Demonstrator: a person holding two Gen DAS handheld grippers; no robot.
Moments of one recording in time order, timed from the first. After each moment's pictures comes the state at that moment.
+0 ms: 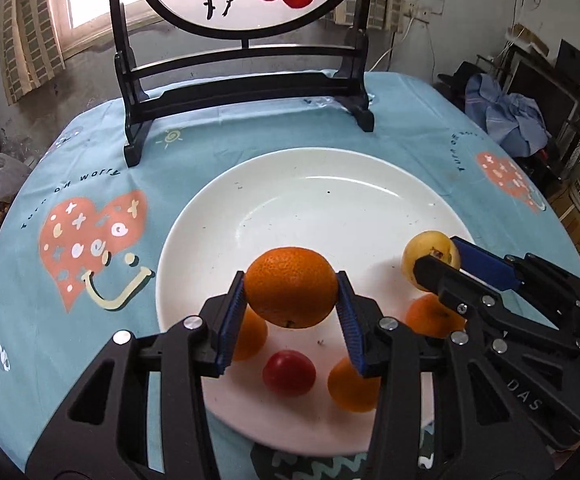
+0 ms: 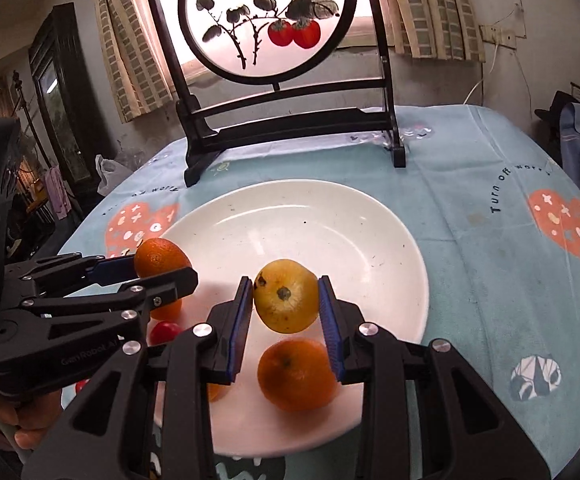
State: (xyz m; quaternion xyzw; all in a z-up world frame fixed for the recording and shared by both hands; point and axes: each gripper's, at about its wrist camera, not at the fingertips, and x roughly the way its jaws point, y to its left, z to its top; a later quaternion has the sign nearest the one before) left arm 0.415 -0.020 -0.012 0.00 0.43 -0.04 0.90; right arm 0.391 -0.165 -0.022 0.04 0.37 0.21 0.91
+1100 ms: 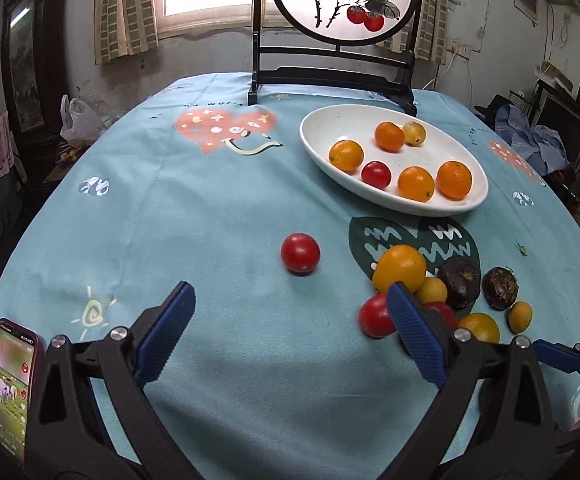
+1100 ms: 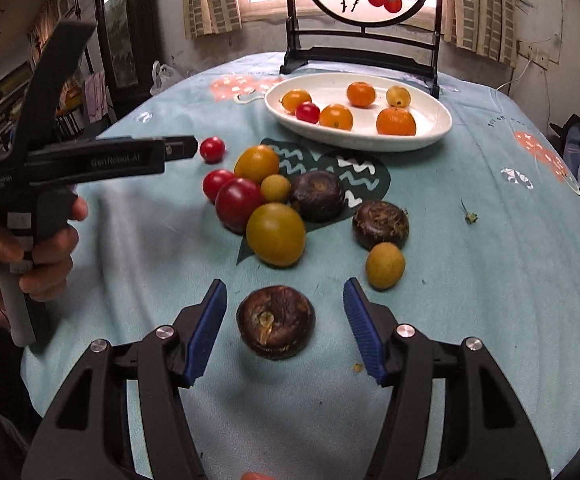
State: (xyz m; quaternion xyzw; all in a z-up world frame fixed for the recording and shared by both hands) left arm 0.204 0.042 -0.031 -0.04 0.38 0.05 0.92; right arm 0.143 -0.152 -0.045 -0.10 0.42 0.26 0.87
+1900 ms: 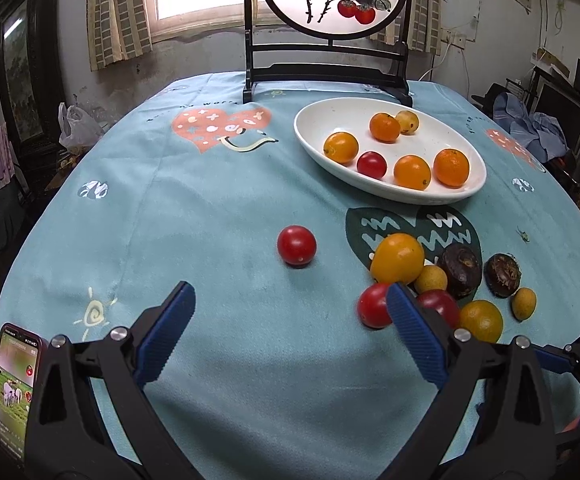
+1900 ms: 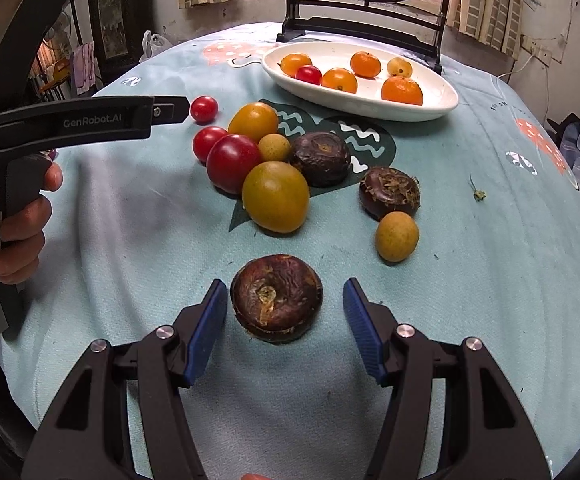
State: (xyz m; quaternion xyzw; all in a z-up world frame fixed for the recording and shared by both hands) left arm 0.203 0.037 -0.031 -0.02 0.38 0.05 0.92; right arm 0.145 -0.143 -0.063 -0.12 0.44 0.24 0.86
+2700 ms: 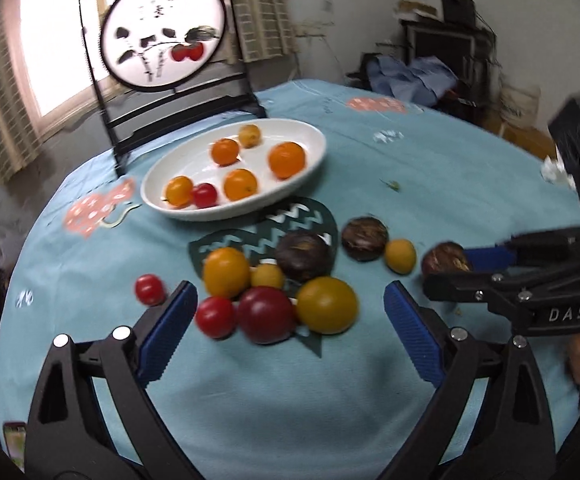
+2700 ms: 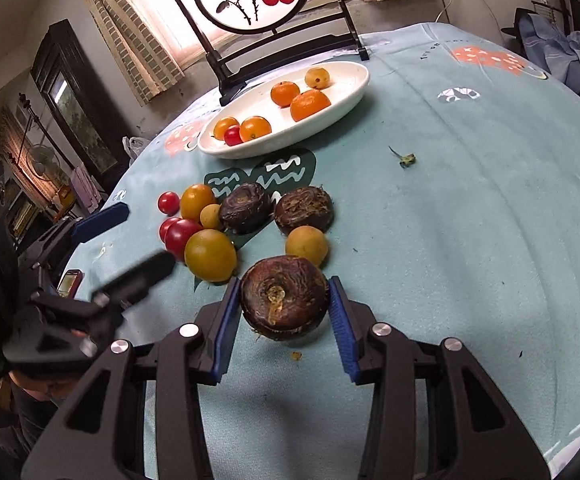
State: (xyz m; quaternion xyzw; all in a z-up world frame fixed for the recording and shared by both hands) left arm 0.177 -0.064 -0.032 0.13 0.33 -0.15 0.92; right arm 0.162 -0.229 -0.054 0.12 0.42 0.23 0.87
